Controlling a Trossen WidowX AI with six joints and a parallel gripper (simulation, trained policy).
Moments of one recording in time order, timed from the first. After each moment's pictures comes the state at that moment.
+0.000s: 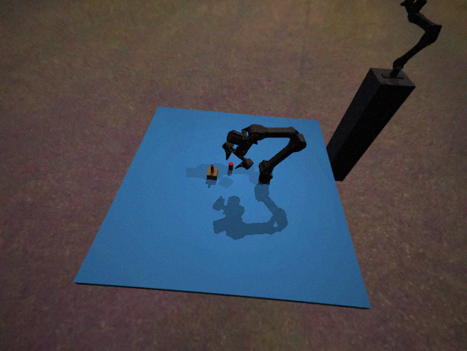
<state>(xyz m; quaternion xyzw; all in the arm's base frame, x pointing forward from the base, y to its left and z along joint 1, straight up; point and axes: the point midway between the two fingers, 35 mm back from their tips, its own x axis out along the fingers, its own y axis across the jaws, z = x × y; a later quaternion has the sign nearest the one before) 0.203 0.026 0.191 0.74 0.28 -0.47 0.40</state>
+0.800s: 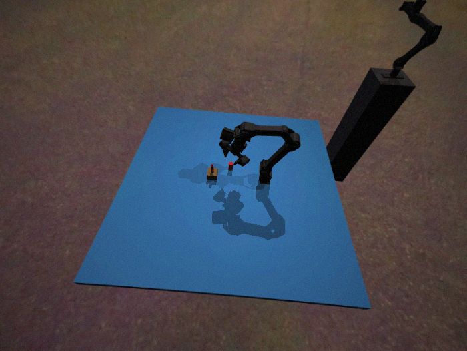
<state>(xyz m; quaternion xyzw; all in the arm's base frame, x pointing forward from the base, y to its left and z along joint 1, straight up) 0.218 -0.010 0.173 0.71 0.26 -0.54 0.36</state>
